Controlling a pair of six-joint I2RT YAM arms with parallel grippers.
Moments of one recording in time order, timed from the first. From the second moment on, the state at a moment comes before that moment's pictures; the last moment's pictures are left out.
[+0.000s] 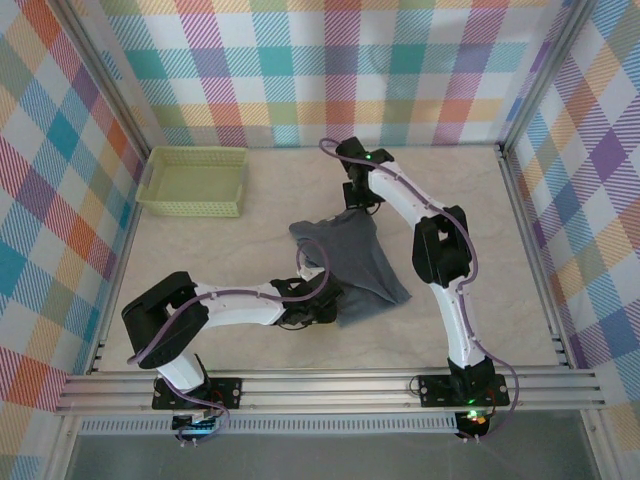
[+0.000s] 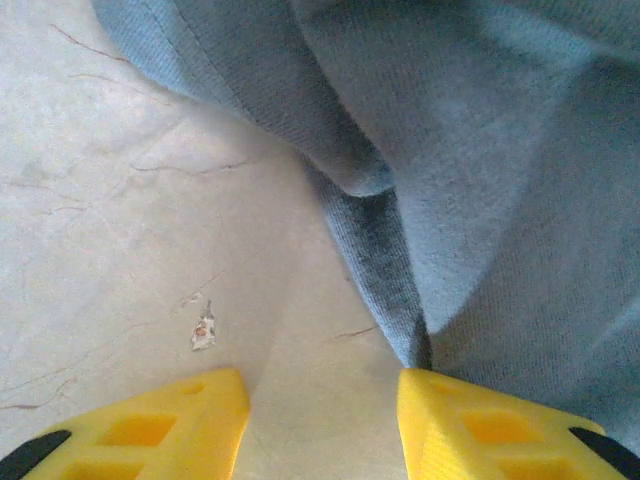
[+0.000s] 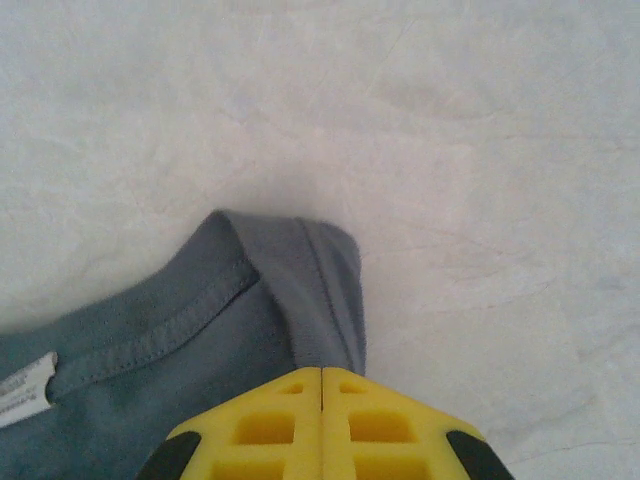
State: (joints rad) left arm -1.03 1.64 0.83 -0.34 -0.18 -0.95; right arm 0.49 2.32 2.15 -1.07 0.24 0.32
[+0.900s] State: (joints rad) left arm -1.01 1.57 0.84 -0.44 -0.16 -0.94; right arm 0.39 2.43 2.28 -1.08 0.16 0.28
